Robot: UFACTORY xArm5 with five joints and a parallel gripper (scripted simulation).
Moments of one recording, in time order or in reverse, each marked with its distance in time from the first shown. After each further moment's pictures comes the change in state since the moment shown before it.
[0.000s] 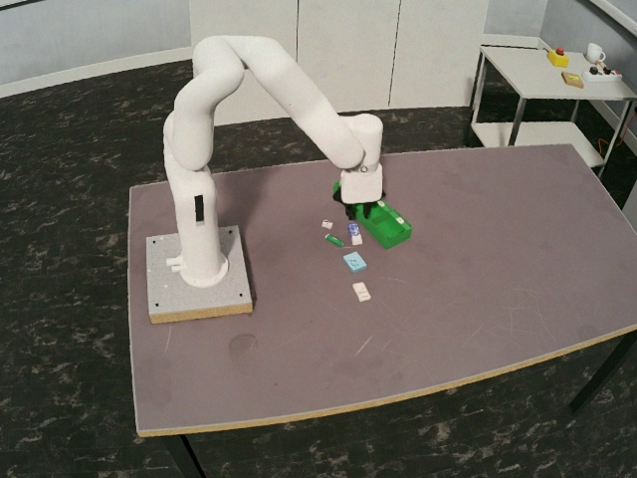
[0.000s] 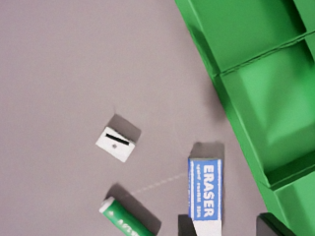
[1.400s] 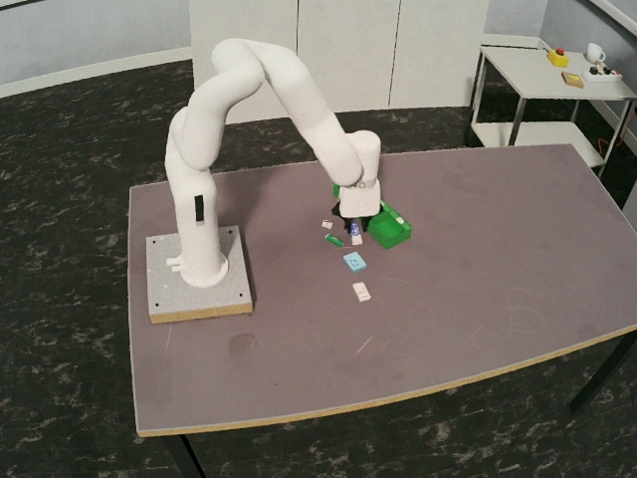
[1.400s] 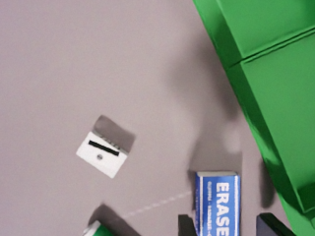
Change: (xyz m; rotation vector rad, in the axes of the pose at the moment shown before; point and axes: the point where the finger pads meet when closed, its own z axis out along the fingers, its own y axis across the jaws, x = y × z) arm 0.001 0.000 0.050 -0.001 0.000 -0.002
